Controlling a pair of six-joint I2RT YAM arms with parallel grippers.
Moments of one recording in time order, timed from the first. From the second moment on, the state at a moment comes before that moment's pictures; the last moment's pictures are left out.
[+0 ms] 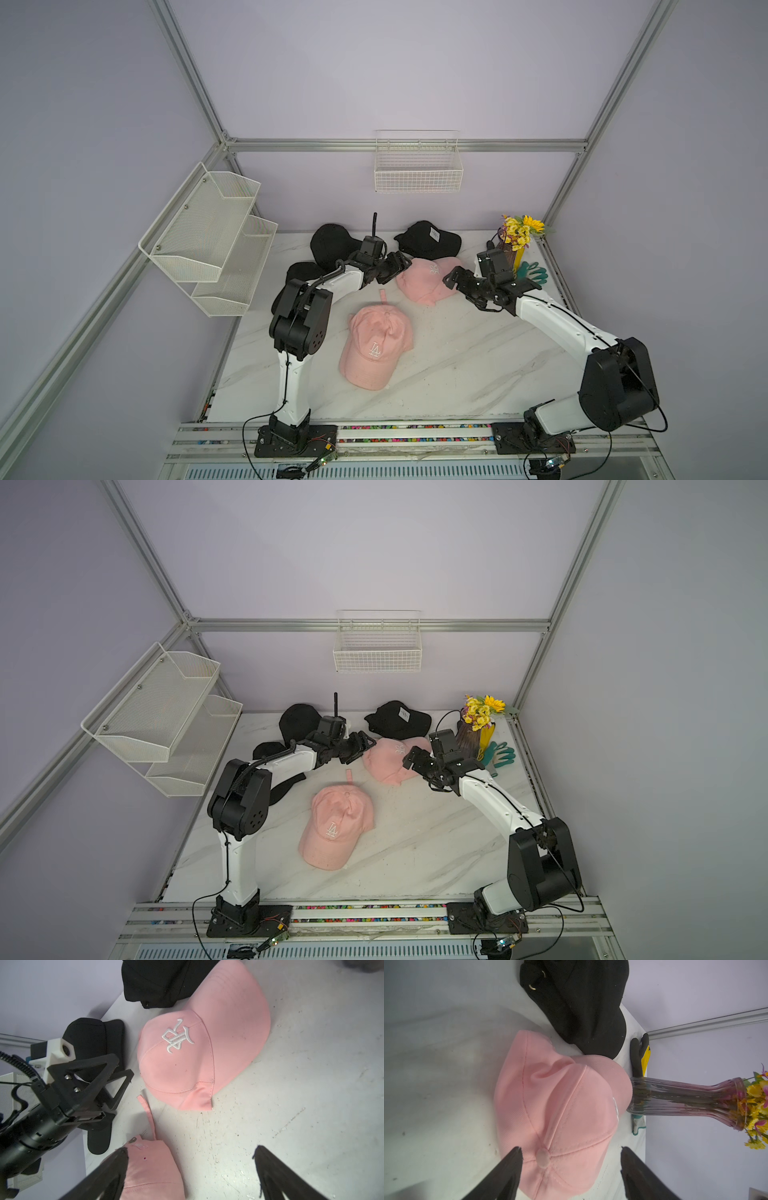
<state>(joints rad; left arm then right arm) -0.40 2.10 1.50 -0.07 0.38 -0.90 0.32 1.46 1.06 -0.40 -0.18 0.81</state>
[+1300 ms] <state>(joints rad) -0.32 2.23 1.43 0.28 0.54 -1.08 0.32 1.44 1.03 -0.39 -0.23 0.85</state>
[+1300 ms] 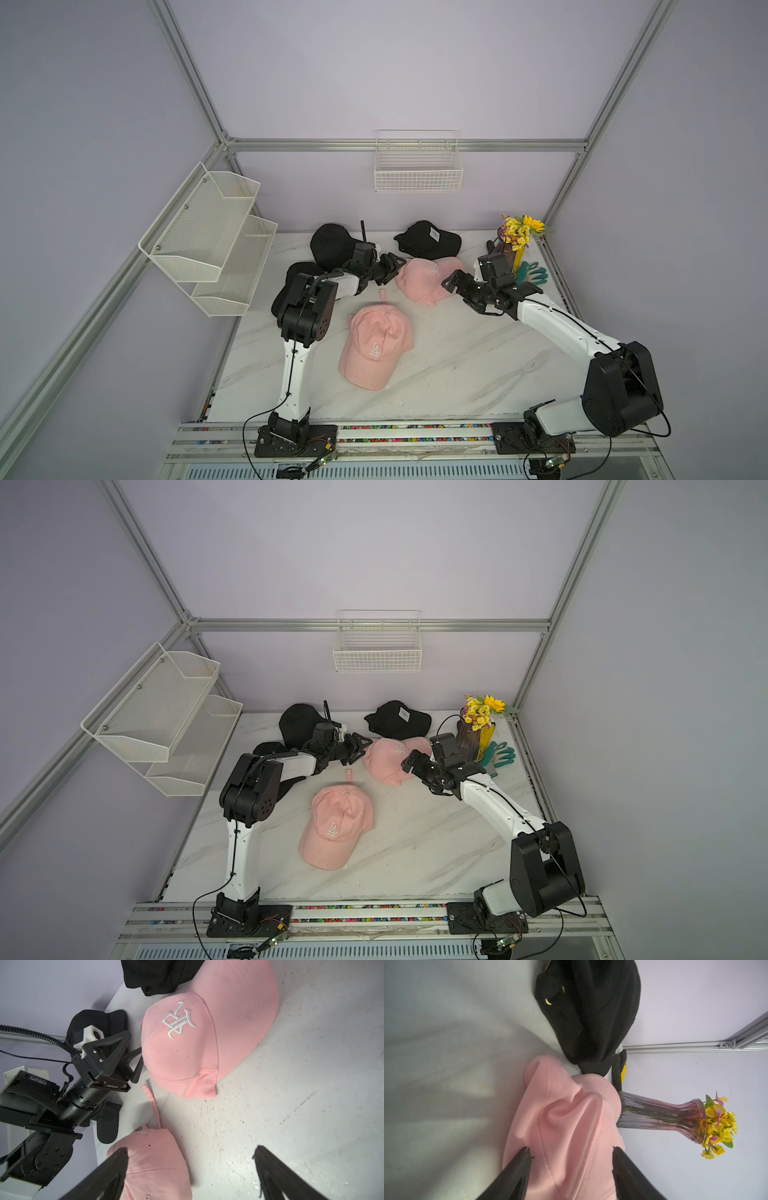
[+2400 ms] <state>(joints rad) -0.33 2.20 1.57 0.02 0.75 -0.82 0.30 1.41 1.08 -0.46 -0.20 0.64</state>
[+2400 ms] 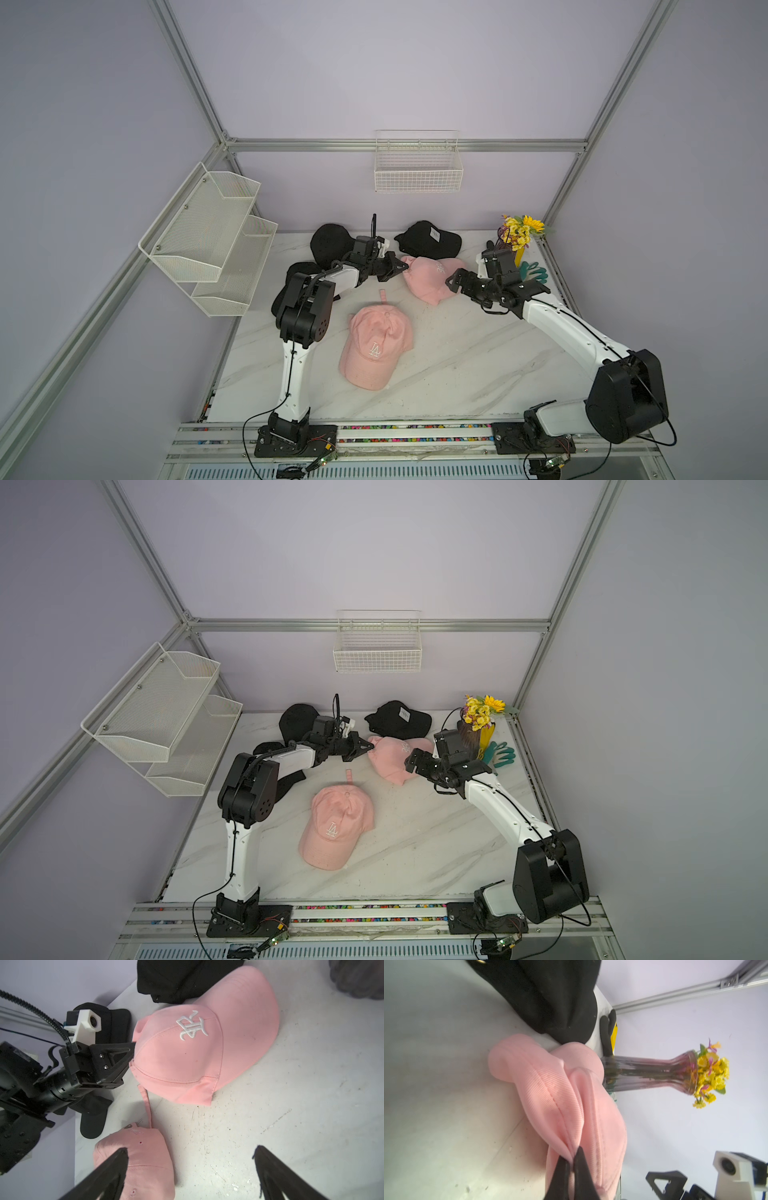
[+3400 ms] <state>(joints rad) -0.52 2.03 1.91 -0.60 0.77 -0.17 0.30 1.41 1.13 -0.50 -0.45 0.44</state>
